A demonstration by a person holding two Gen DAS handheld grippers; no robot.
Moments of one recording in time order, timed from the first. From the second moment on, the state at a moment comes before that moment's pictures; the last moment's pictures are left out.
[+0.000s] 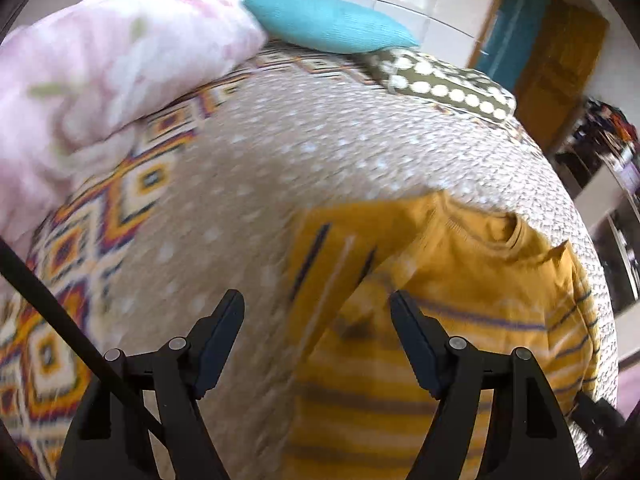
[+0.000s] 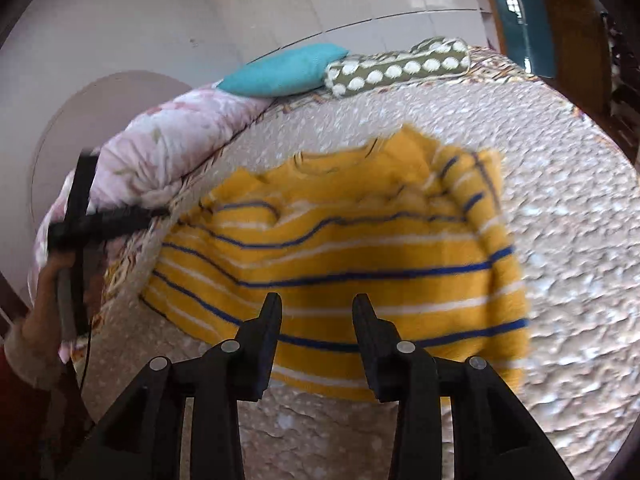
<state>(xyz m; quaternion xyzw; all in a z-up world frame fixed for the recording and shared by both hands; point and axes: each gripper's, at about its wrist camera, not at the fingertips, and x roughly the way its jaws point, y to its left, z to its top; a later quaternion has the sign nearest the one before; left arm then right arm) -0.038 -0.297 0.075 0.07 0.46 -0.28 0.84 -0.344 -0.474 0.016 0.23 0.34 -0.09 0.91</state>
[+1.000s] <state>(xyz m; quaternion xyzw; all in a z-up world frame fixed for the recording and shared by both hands) 0.005 -0.373 0.027 0.19 0.49 -0.26 0.81 -0.225 -0.612 -0.002 0.20 0.44 -0.20 0.85</state>
